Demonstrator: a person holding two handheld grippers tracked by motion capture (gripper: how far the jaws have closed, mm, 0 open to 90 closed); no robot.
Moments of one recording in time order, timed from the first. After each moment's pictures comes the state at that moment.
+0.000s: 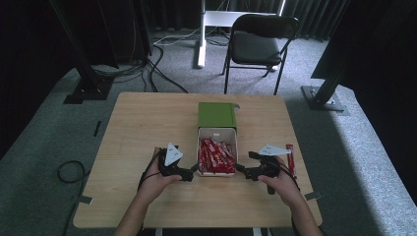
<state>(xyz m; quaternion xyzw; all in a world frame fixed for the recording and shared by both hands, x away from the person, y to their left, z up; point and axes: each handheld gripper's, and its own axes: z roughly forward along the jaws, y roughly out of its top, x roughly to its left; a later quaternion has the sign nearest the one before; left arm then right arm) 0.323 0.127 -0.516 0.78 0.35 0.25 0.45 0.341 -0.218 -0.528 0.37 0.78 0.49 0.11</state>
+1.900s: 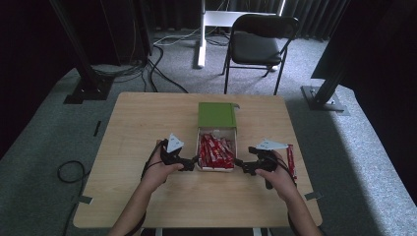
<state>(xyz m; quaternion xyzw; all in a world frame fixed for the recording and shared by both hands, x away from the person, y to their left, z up) 0.357 0.126 -0.516 0.79 0.37 0.22 0.44 0.359 -0.213 -0.525 0.38 0.78 0.48 0.13</state>
